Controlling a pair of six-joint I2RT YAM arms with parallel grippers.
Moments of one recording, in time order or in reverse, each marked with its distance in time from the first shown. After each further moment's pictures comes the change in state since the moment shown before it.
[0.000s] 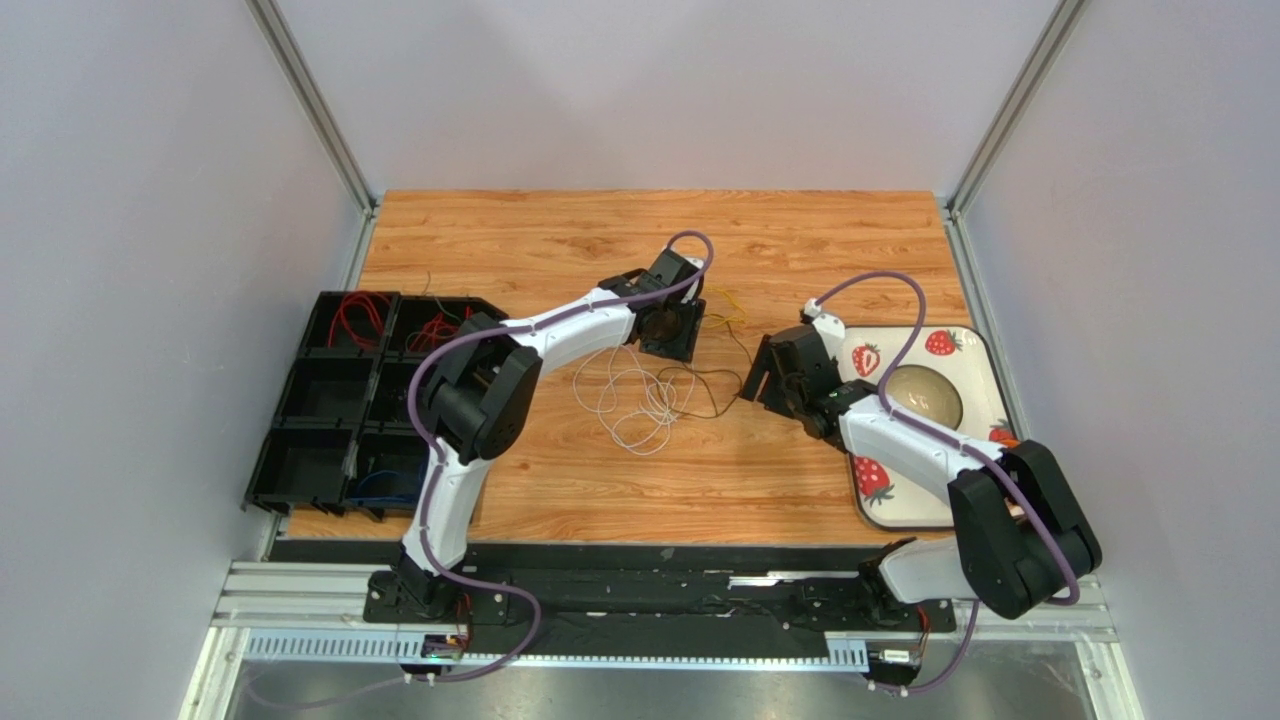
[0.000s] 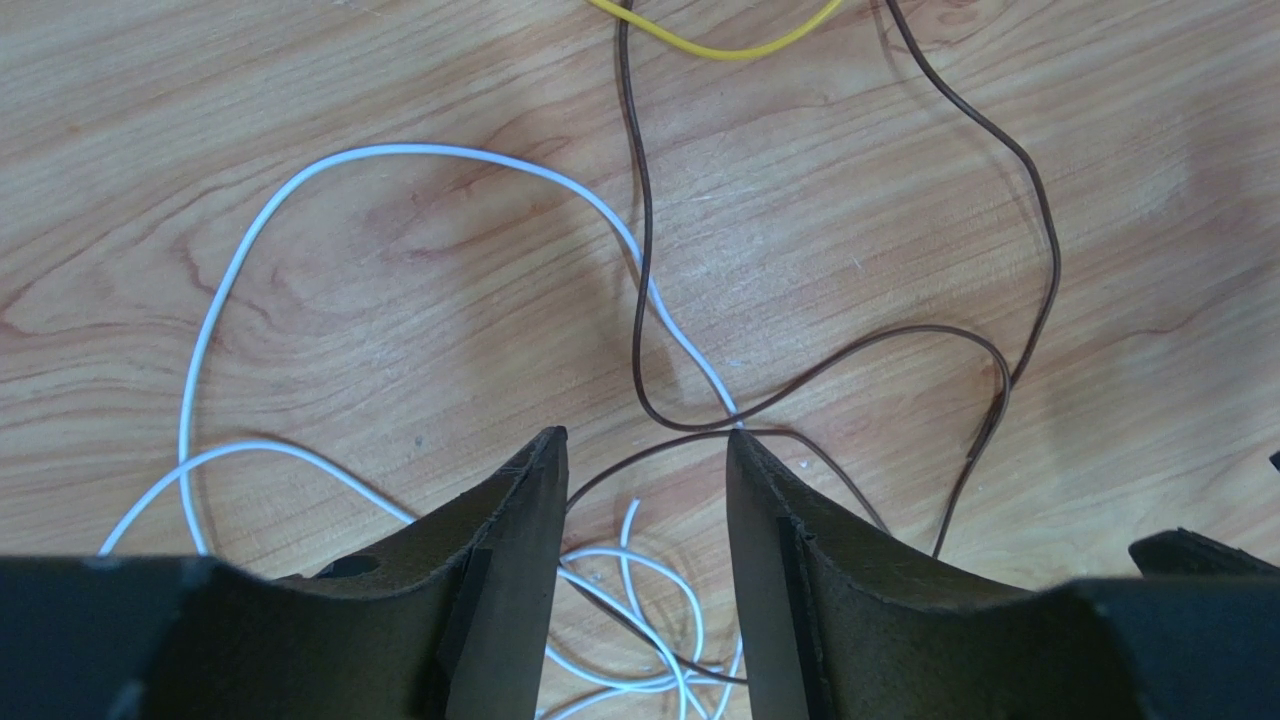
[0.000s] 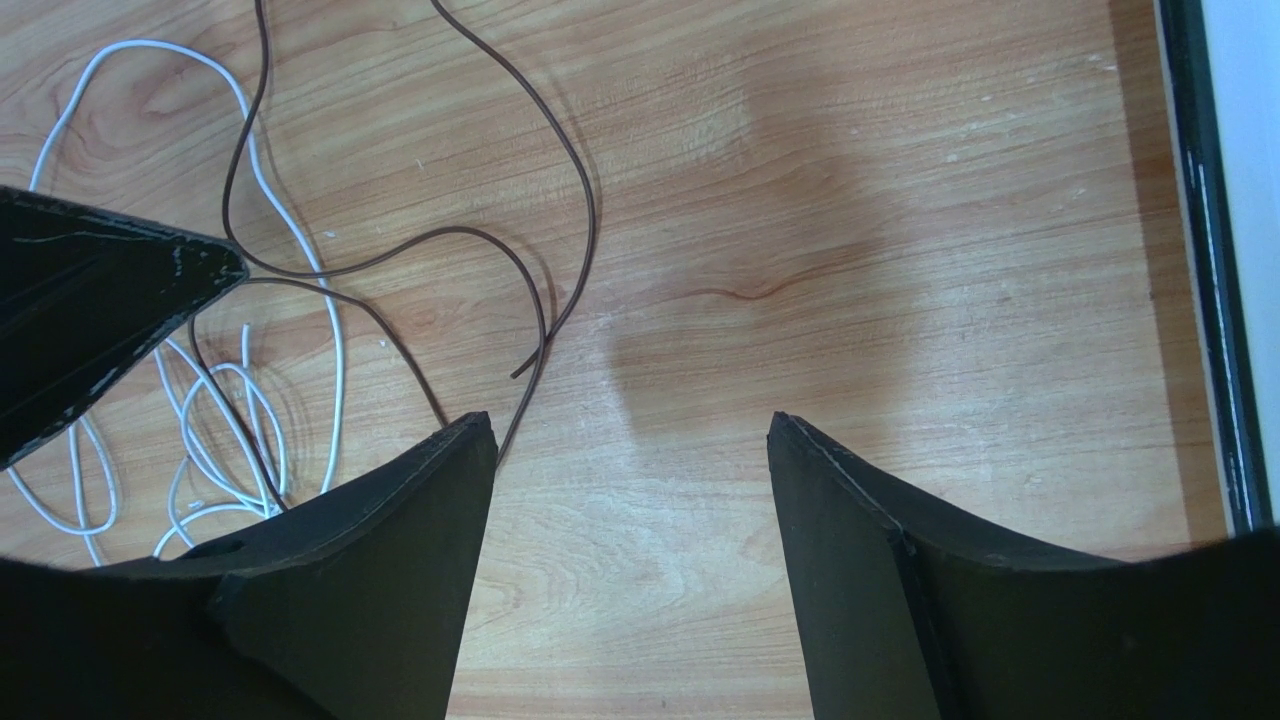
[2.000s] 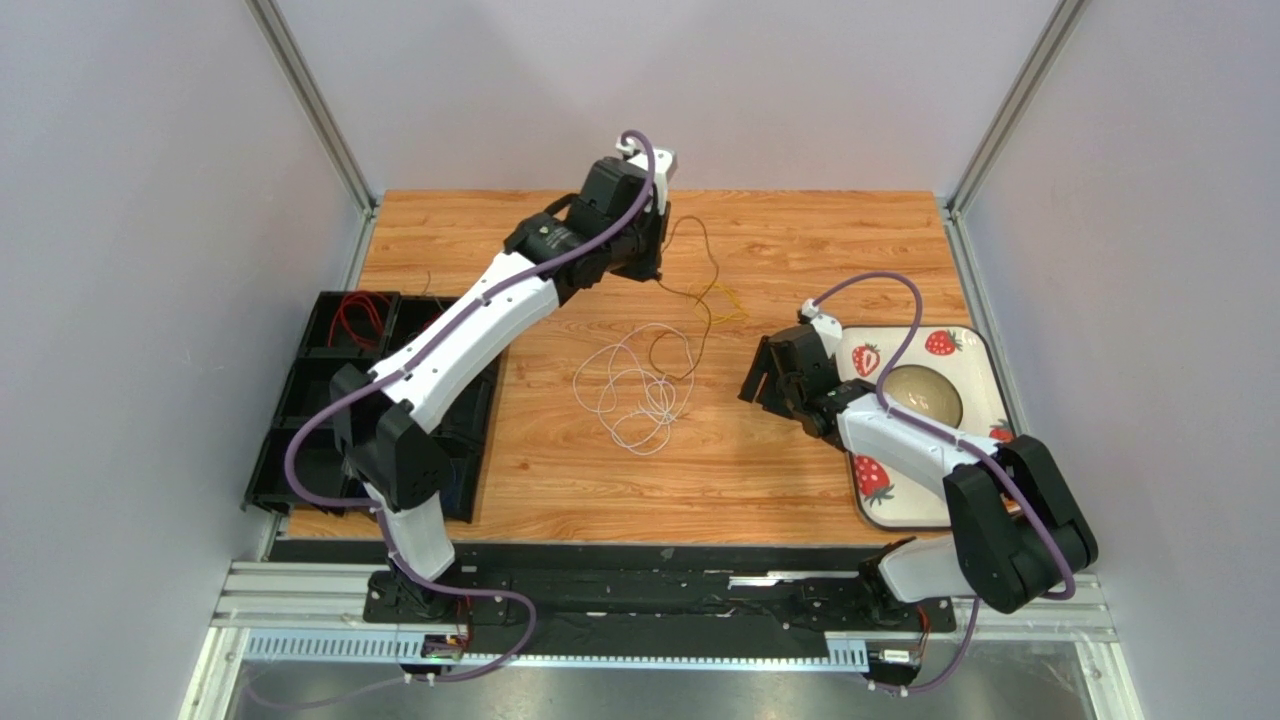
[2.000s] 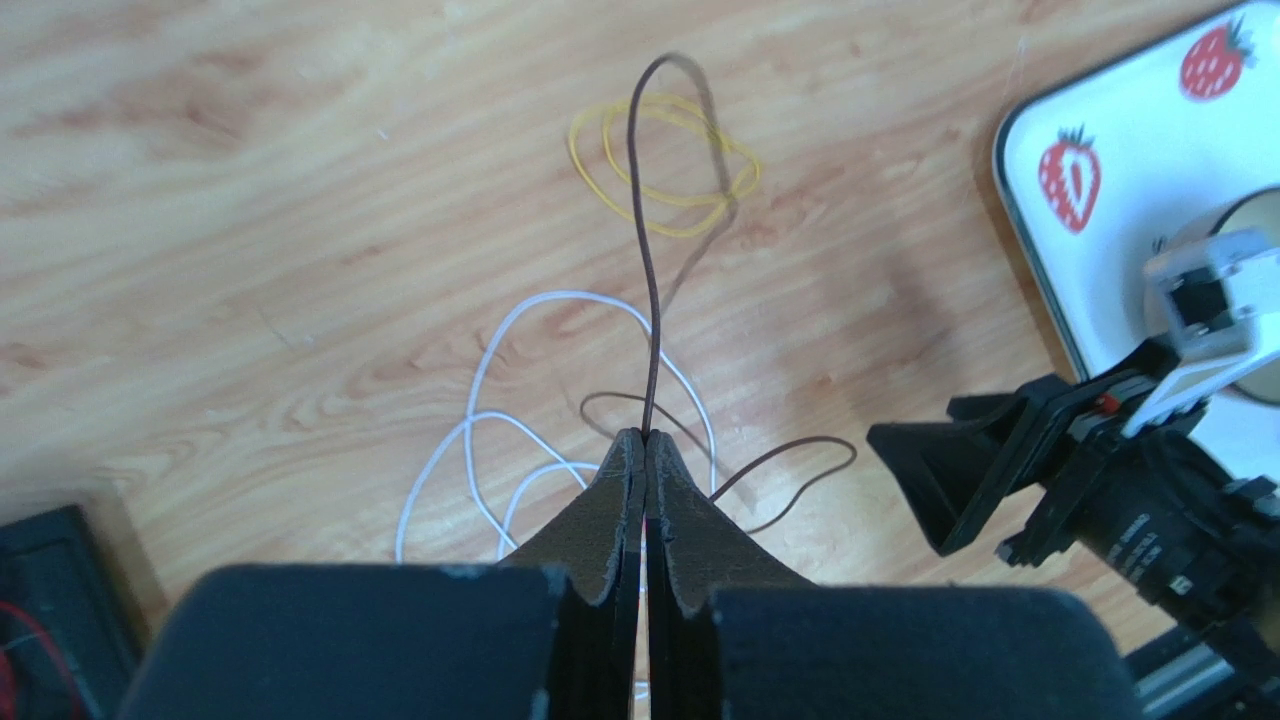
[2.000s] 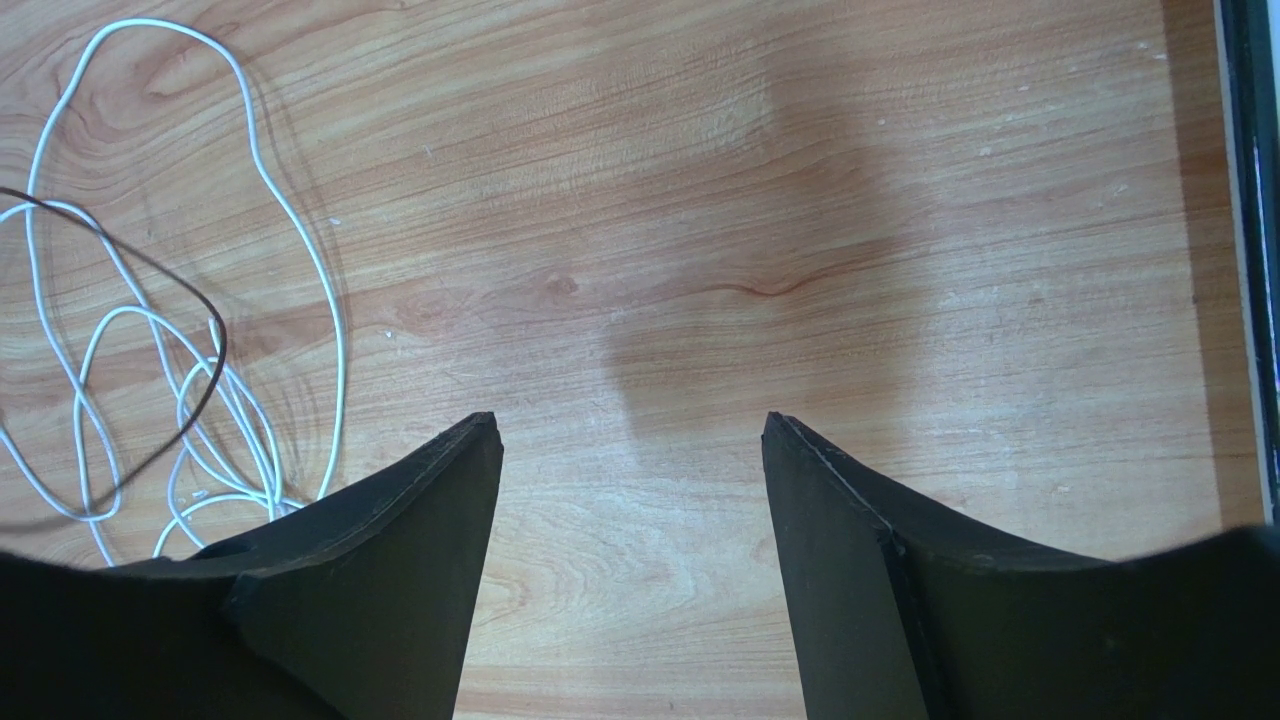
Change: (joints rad) left arm 0.033 -0.345 0.201 -0.220 -0.084 0.123; right arm -0.005 0.019 0.000 0.014 -0.030 -0.004
